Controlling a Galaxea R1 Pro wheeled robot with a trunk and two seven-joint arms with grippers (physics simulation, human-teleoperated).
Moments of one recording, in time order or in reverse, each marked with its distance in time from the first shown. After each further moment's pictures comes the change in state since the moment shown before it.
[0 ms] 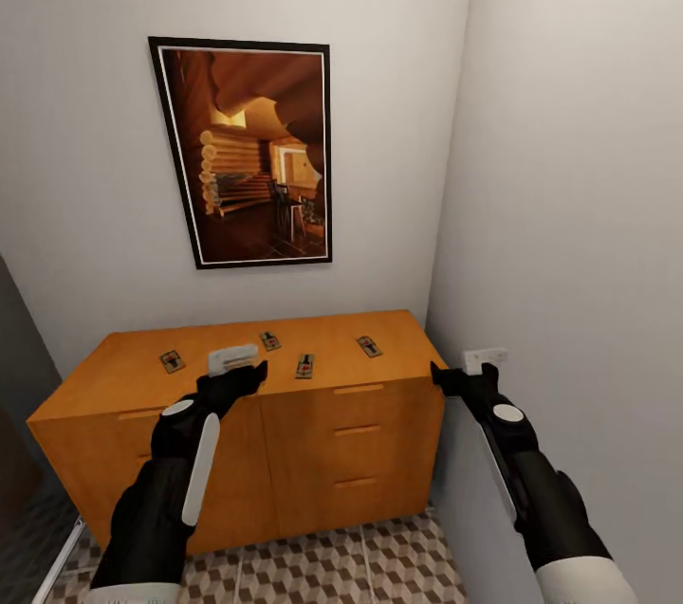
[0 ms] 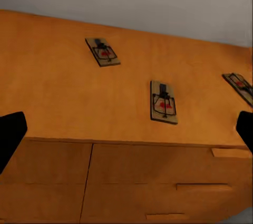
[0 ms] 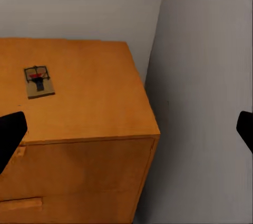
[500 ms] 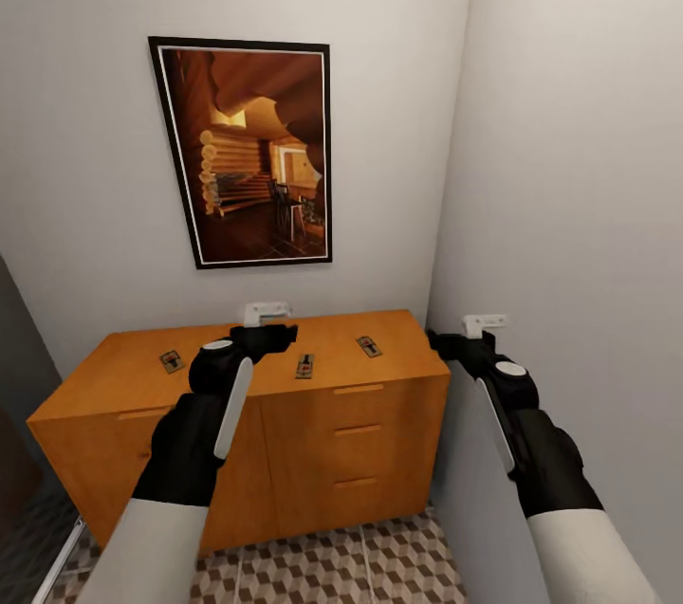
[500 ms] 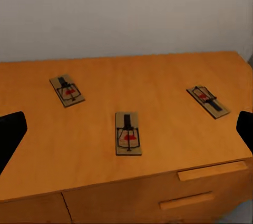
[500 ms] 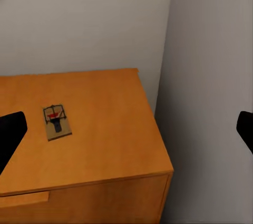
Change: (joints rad) left arm -0.213 -0.001 -0.170 0.063 -0.002 0.159 0.060; right arm -0.125 0.001 0.001 -0.050 -0.092 0.152 -0.004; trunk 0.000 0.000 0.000
